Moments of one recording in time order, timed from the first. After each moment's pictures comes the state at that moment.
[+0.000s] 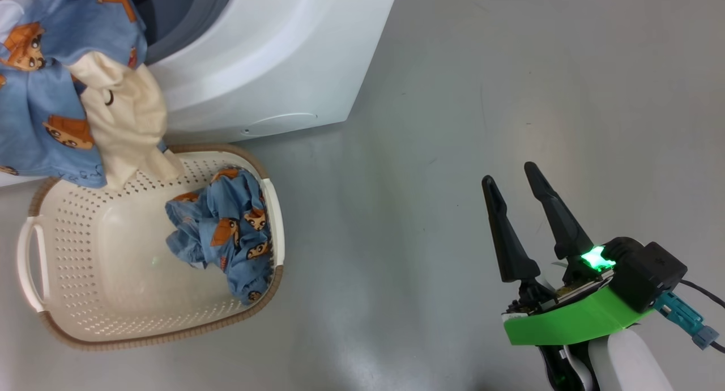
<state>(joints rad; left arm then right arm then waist) -0.44 0.68 -0.15 0.17 -0.75 -0.13 -0.26 -0.19 -0.05 0.18 -0.06 0.35 0.13 -0.26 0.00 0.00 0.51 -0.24</state>
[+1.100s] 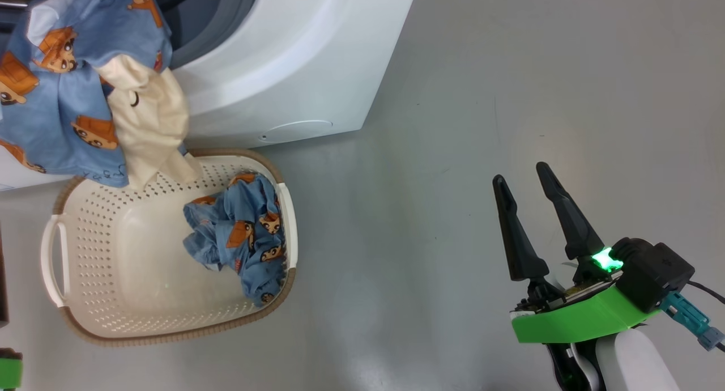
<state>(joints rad) 0.00 0.54 0.10 -0.08 -0.67 -0.13 -0.26 -0.18 -0.05 0.15 -0.06 0.32 0.13 -0.26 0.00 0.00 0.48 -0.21</state>
